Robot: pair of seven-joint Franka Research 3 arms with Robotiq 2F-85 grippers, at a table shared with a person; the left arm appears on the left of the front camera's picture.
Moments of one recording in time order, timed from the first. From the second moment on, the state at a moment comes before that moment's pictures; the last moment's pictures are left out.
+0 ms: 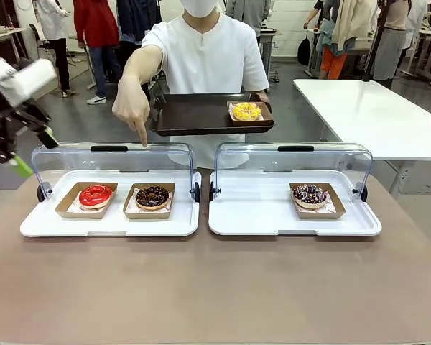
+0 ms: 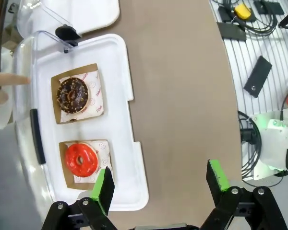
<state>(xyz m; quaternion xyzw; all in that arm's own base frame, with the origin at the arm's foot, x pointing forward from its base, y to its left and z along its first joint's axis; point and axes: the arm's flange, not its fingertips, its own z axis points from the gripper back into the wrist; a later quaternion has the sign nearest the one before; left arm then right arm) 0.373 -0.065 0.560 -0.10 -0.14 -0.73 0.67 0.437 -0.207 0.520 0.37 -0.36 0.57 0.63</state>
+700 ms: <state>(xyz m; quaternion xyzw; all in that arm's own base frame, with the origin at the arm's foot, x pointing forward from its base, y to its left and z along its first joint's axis) 0.411 -0.172 0.437 -0.01 -0.09 -0.75 0.66 0.437 -0.207 0.520 0.37 -0.36 0.57 0.63</state>
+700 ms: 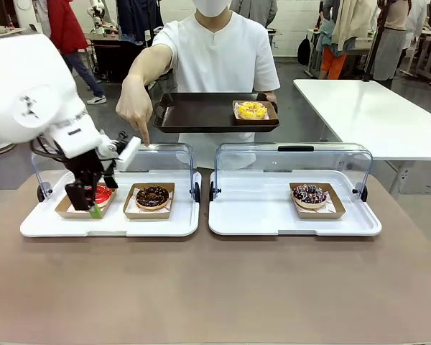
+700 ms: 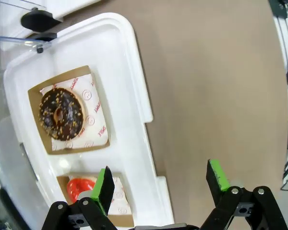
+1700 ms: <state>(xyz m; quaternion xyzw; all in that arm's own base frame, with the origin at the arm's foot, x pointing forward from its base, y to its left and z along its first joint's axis) 0.424 -0.183 0.413 0.00 -0.08 -0.75 0.66 0.437 -0.207 0.520 0.37 -0.36 0.57 0.63</state>
